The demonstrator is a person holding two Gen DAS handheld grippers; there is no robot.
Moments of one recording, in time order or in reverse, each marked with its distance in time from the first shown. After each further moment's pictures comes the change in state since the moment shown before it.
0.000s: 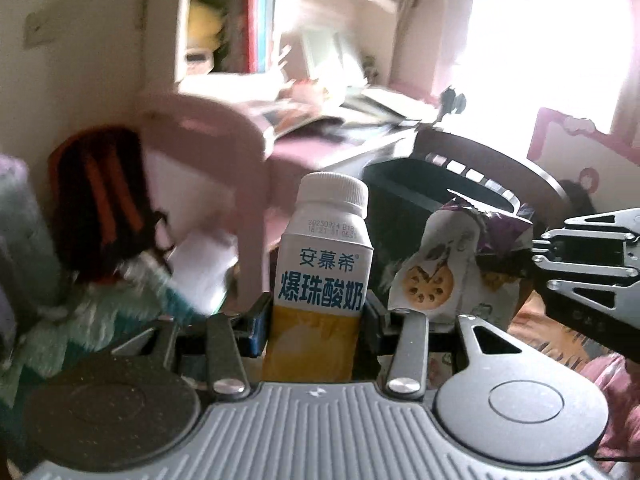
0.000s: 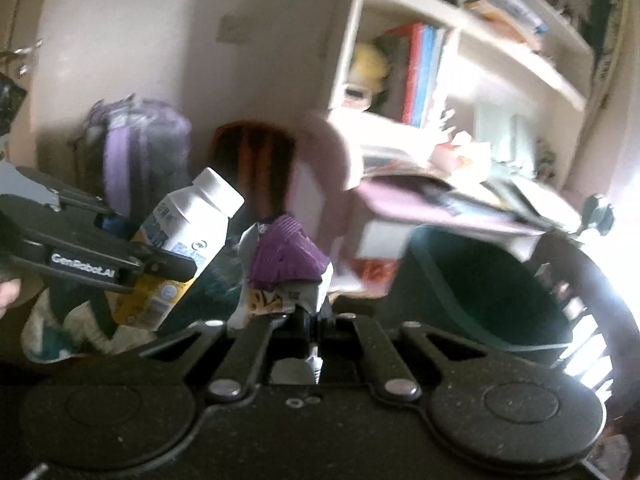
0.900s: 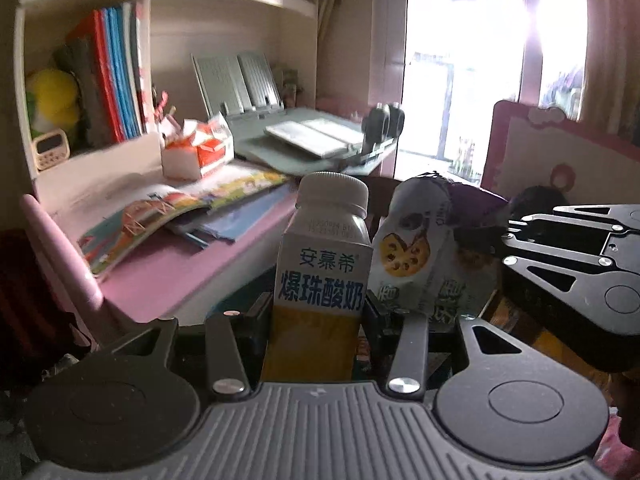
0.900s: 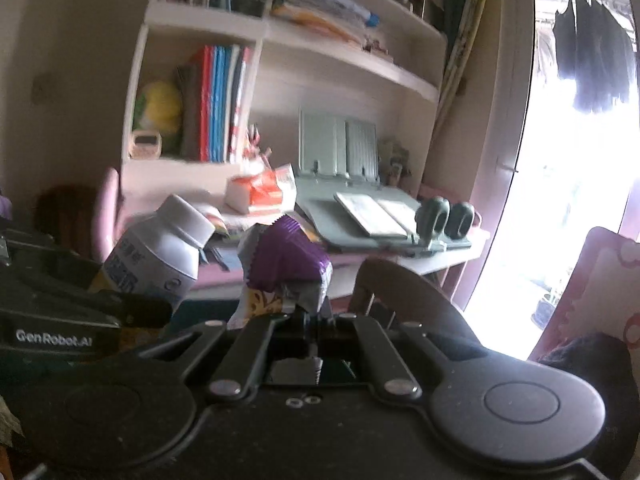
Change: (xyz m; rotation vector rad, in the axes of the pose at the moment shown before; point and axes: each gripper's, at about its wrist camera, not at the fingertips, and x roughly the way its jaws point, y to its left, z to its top) left arm 0.153 -0.144 0.133 0.149 -0.001 -0.082; right arm 0.036 -0.201 0.030 0.181 -0.049 -0.340
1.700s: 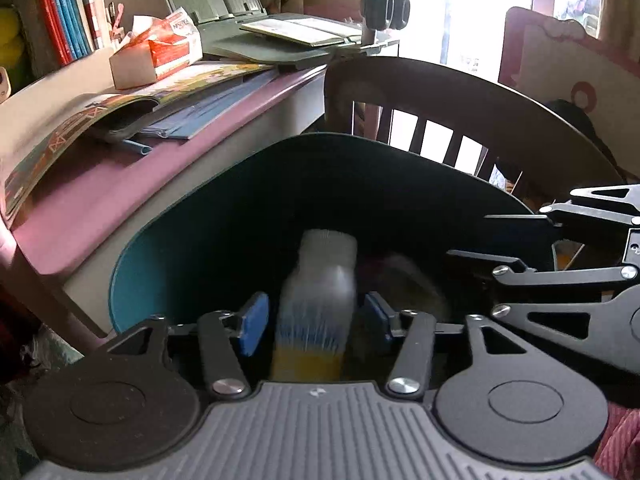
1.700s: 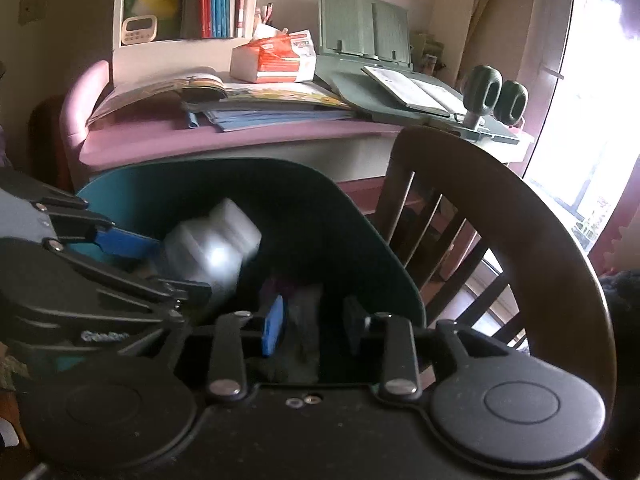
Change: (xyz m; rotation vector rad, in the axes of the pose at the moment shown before) left arm 0.112 -0.004 -0.039 0.055 0.222 -0.003; right arm 0.090 -0.006 -0.064 0.007 0.283 0.086
